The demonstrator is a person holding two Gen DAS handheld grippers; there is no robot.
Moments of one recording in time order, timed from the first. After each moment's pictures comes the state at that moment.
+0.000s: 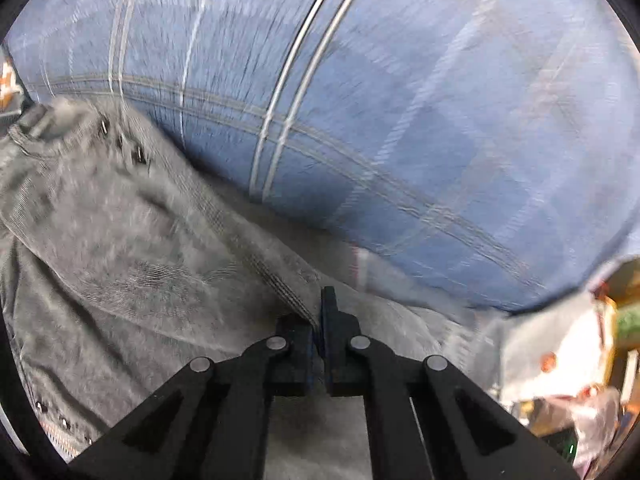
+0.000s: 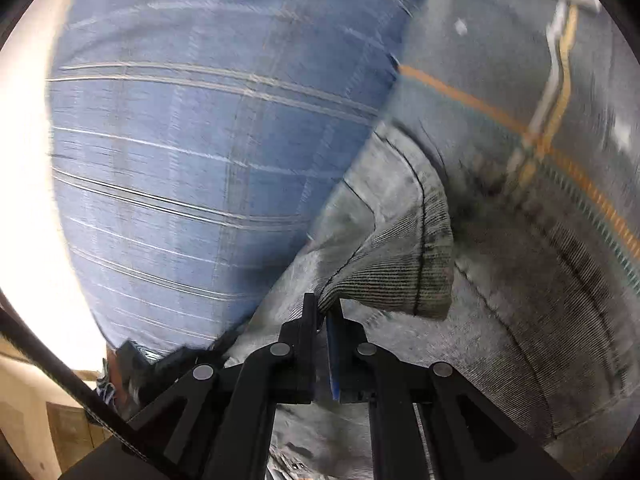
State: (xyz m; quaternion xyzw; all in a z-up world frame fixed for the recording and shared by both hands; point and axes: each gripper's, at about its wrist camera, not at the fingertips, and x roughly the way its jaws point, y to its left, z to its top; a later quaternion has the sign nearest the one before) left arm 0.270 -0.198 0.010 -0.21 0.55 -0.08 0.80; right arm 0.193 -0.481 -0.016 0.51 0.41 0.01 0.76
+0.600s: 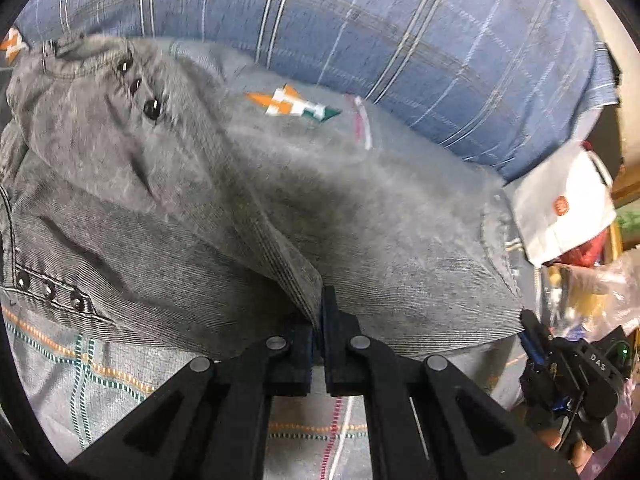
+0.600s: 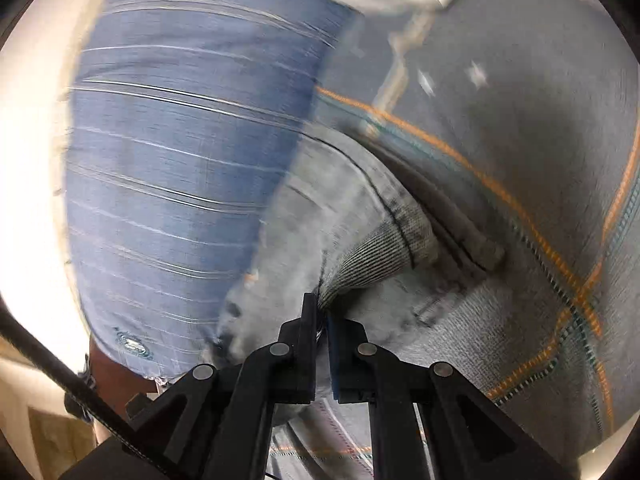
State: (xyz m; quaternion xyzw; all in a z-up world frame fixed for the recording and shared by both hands) left arm 0.133 -0.199 -0.043 -0.14 0.59 -0.16 0.78; right arm 0.066 -0.472 -0.007 0.47 0.40 -0.06 0.78
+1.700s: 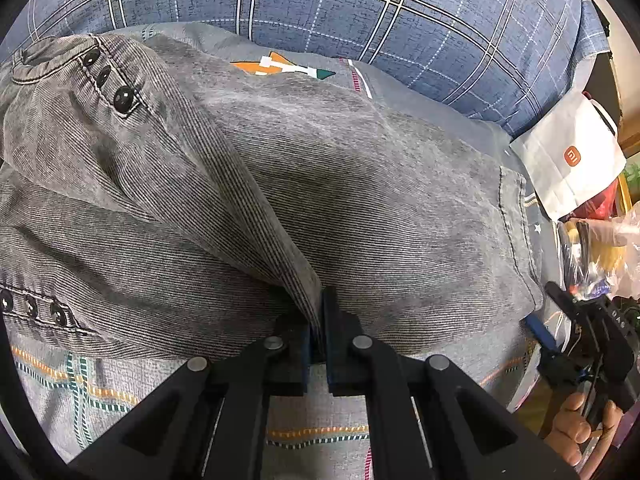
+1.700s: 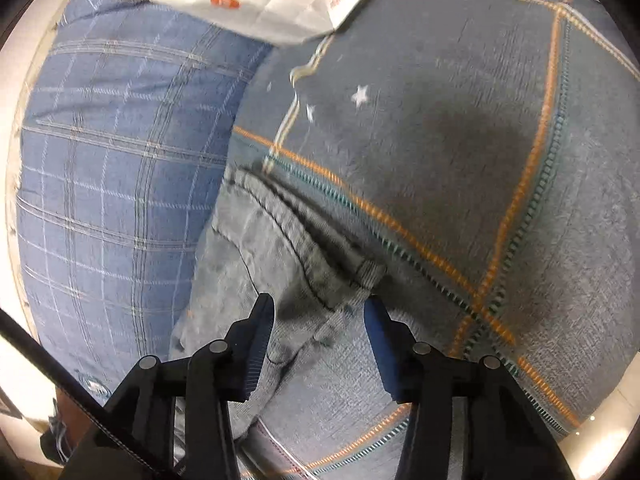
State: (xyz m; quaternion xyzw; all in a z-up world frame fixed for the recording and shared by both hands) left arm 0.131 -0.202 -0.072 -0.08 0.61 -0.19 0.77; right arm 0.038 -0.503 -0.032 0.48 0.41 -0.18 0.75
